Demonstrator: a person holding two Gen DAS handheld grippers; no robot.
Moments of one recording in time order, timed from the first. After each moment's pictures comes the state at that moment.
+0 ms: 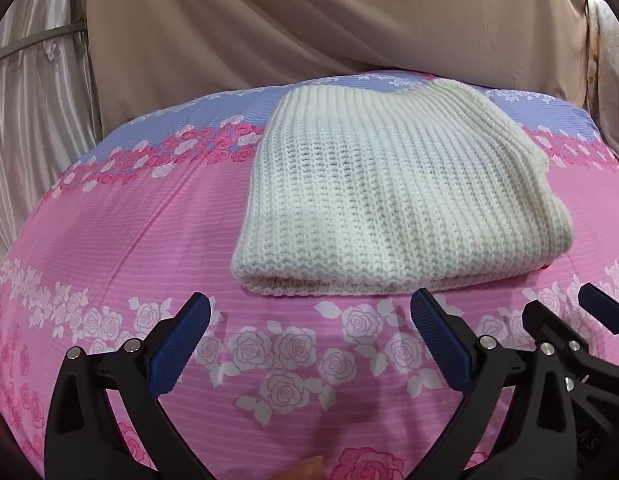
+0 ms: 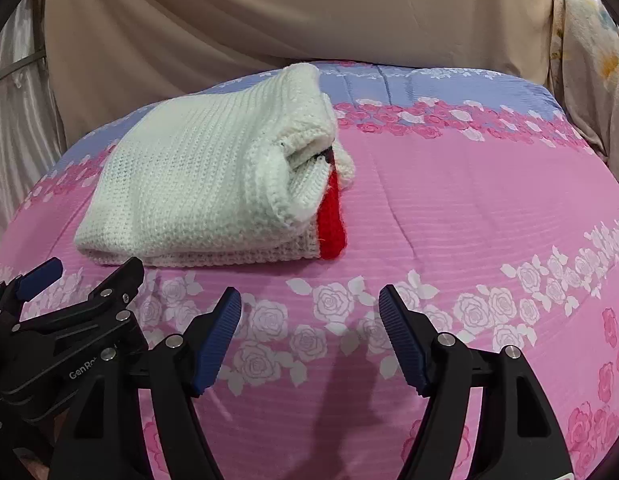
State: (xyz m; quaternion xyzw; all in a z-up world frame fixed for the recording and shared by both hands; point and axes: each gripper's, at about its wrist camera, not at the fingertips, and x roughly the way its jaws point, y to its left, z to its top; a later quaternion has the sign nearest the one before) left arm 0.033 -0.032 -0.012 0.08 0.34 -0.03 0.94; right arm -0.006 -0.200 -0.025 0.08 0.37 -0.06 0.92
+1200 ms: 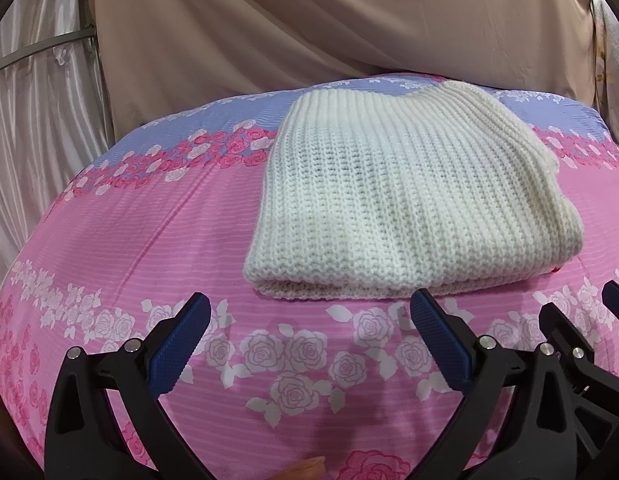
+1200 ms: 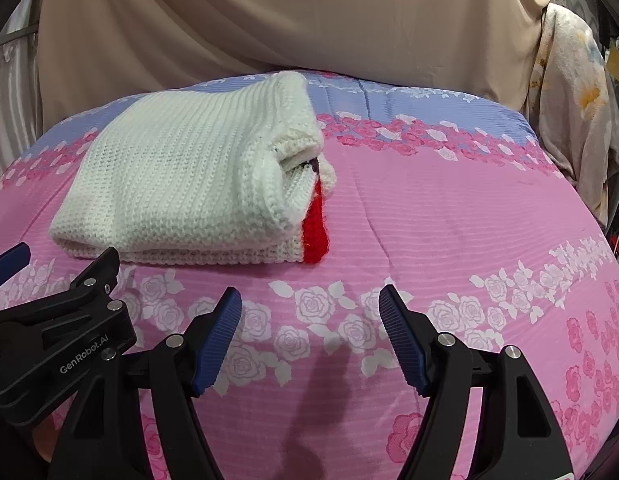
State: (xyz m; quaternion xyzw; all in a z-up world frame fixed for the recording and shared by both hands) left arm 0.031 -0.032 -0.011 0.08 0.34 -0.01 0.94; right arm -0.012 -0.183 -0.018 0.03 0.36 -0.12 0.92
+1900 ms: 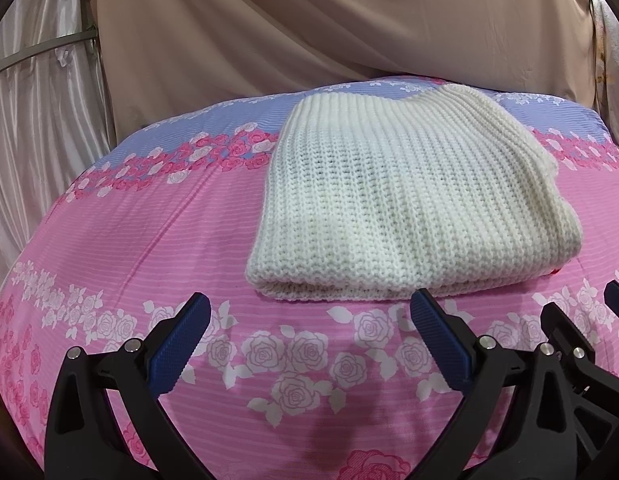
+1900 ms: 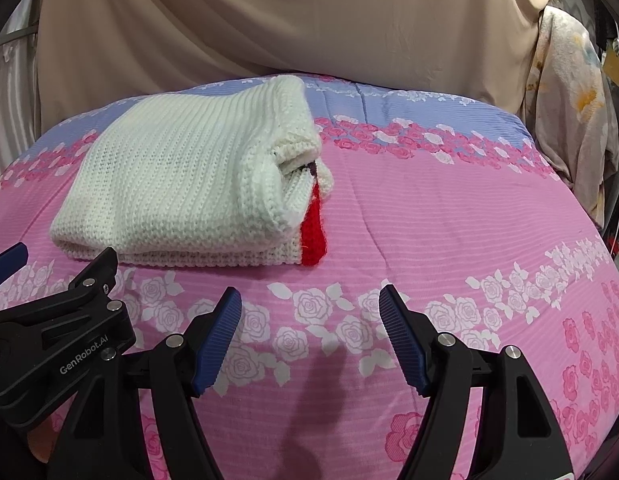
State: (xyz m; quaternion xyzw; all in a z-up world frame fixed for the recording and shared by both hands) left arm 0.028 -0.034 -0.009 0.08 0.33 0.00 0.94; right arm -0.015 -0.182 -0.016 0.02 0.36 -0.12 0.93
